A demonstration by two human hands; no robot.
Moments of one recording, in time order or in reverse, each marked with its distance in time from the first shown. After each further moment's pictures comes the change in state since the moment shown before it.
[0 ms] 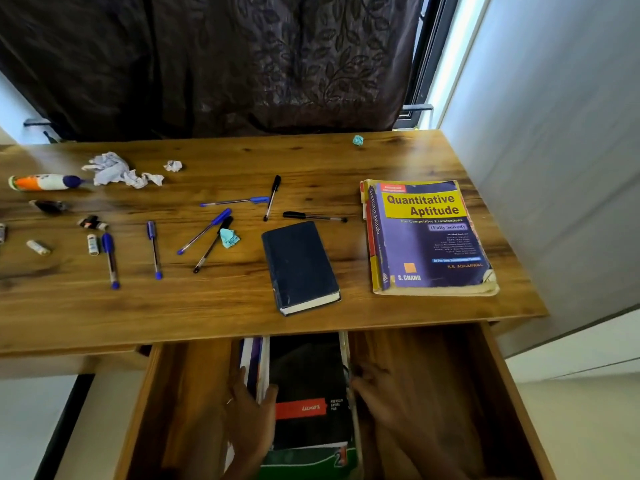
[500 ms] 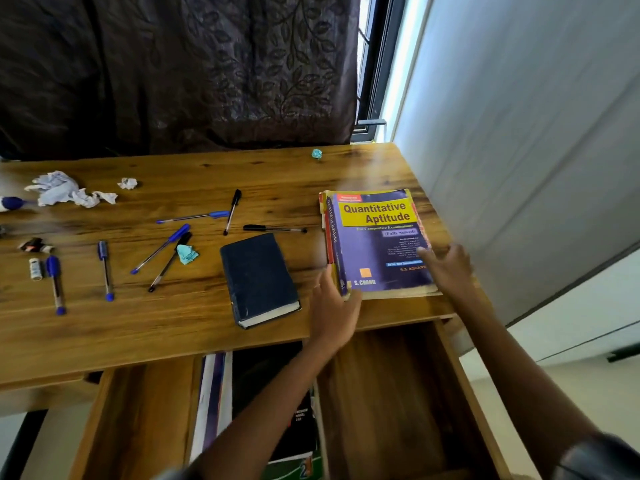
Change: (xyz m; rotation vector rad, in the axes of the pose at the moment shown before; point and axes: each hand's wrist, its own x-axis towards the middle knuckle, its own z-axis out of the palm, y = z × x) left_hand -0.062 0.221 0.058 -0.136 -0.378 0.577; right_hand 0.048 -0.074 -0.205 -0.031 0.698 -0.148
